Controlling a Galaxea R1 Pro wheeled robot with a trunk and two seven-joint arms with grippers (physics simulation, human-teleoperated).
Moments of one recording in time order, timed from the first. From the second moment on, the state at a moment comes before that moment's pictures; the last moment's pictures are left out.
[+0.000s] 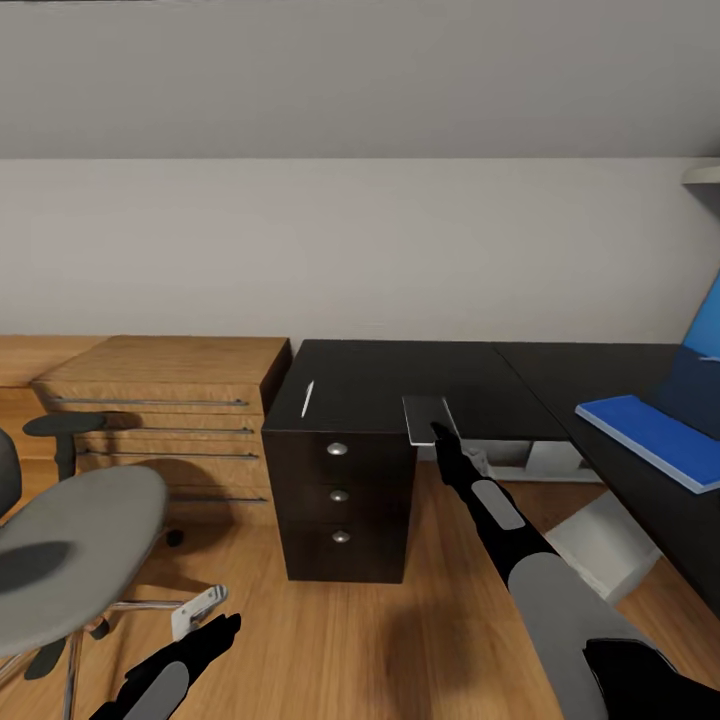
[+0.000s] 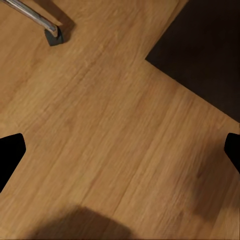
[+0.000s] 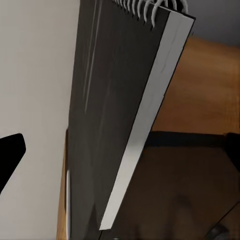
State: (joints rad) left arm -0.20 0.26 -0.42 -1.20 1.07 0.25 0.62; right arm -0.85 0.06 -0.03 -0.54 -1.28 0.08 0.09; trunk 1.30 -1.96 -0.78
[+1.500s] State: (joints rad) left arm -0.20 0.26 -0.44 -1.20 1.07 0.25 0.62; right arm -0.85 0.06 -0.03 -0.54 -1.27 0.07 0.09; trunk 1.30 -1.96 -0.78
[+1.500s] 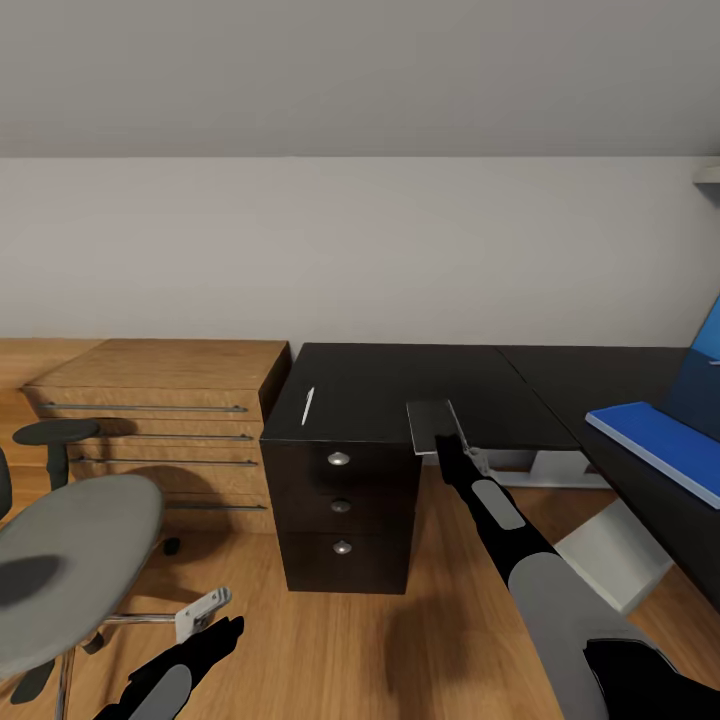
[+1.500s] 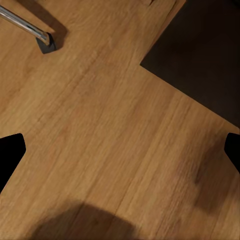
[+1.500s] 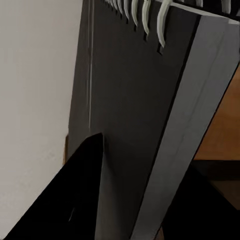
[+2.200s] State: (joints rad) left arm -0.20 0.26 -0.44 -1.20 1.07 0.25 0.62; right arm -0.85 0.06 -0.03 -0.55 -1.28 0.07 0.09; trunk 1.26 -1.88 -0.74
